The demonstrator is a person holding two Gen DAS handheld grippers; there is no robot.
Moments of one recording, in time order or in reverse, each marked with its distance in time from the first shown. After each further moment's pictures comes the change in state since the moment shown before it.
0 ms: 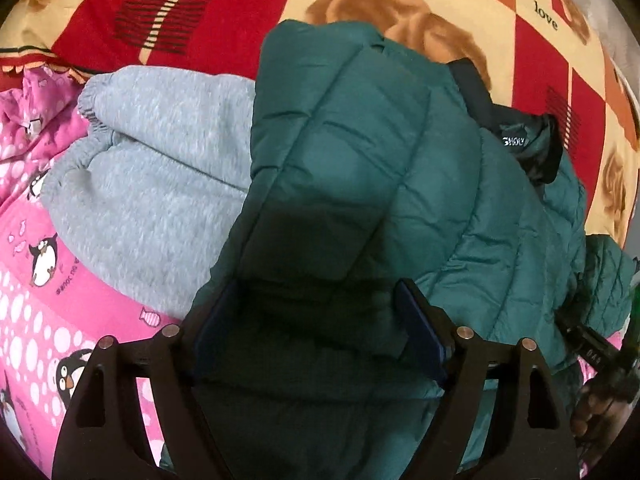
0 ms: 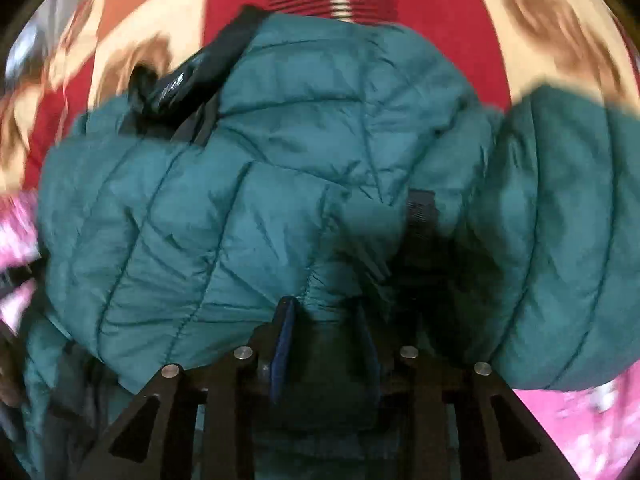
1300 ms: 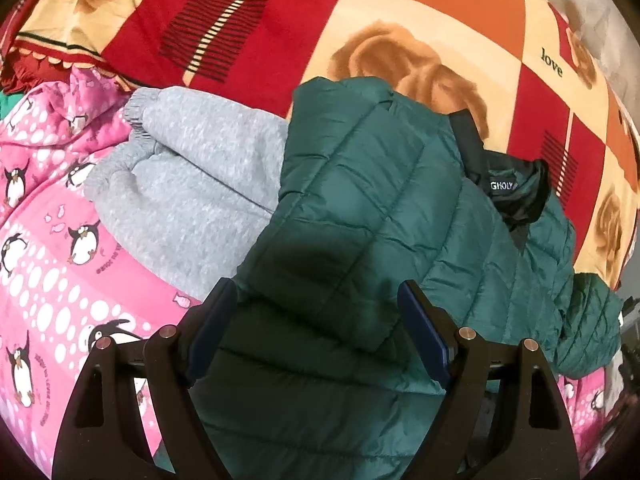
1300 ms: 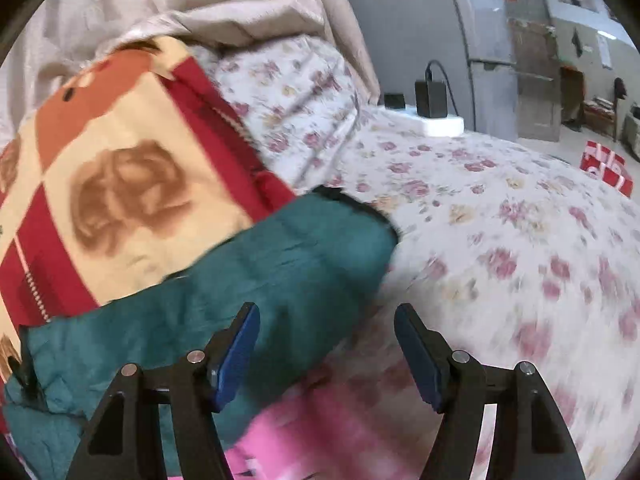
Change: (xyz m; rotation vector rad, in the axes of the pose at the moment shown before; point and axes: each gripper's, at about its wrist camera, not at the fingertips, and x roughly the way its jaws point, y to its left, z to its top) left arm -0.047 -0.003 -0.003 -0.098 -0.093 0.031; right arm -0.210 -0.317 -0.019 0.561 -0.336 -0.412
